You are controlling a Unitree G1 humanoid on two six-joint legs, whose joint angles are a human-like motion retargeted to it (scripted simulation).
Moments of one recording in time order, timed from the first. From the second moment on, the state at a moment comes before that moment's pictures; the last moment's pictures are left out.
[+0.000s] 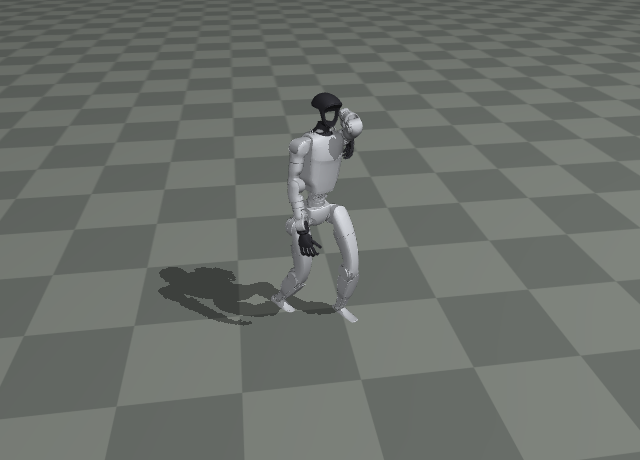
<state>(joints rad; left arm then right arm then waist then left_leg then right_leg) -2.18 -0.04 0.27 -1.05 -0.16 -1.61 -0.12 -0.04 -0.11 0.27 1.18 -0.18 0.00 0.13 0.07 -0.13 -0.16 -0.61 0.02 0.04 0.71 -0.45 0.02 -0.14 0.05 0.09 0.62 -0.68 0.00</state>
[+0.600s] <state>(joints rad) -2.31 -0.11 0.32 -1.05 -0.17 -1.61 -0.09 -0.07 -0.12 0.23 1.16 -0.15 0.02 0.08 -0.09 -0.15 -0.14 -0.37 -0.14 0.15 0.48 -0.51 0.12 -0.51 -0.13 0.03 0.76 -0.66 0.05</state>
